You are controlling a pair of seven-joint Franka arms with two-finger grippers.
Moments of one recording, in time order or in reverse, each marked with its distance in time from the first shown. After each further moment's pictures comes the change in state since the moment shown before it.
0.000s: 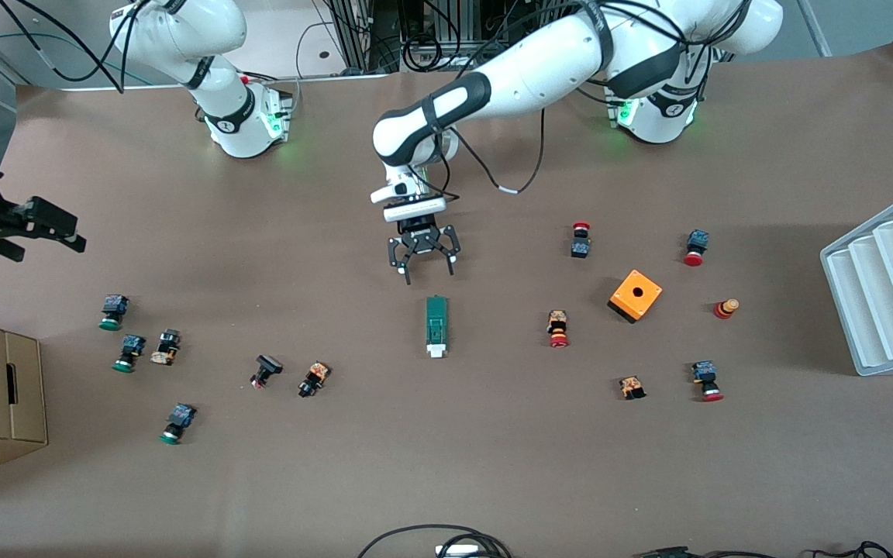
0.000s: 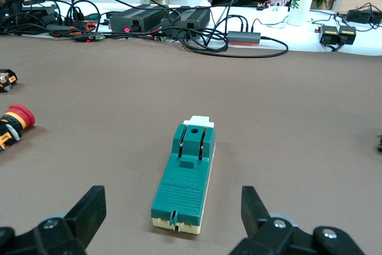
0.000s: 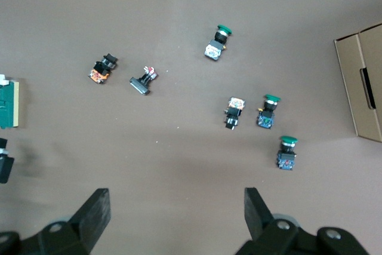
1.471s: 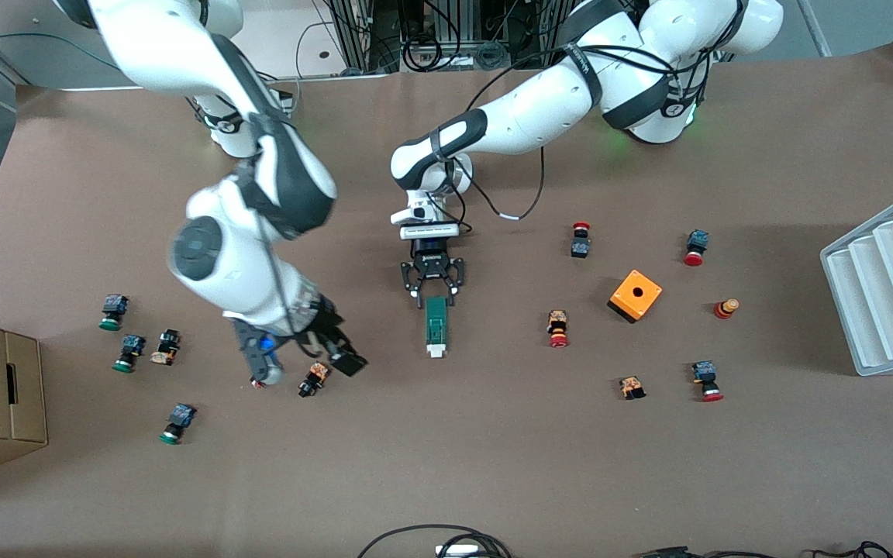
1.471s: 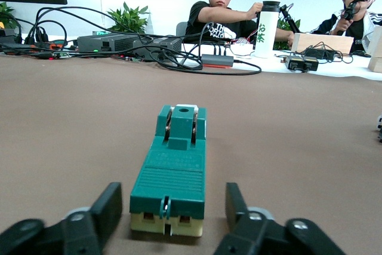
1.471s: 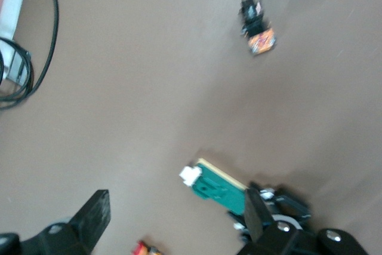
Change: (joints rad) left arm 0.016 0.199 0.058 0.015 0.385 -0.057 -0.201; right arm 0.428 0.475 0.039 0.187 0.271 0.365 1.364
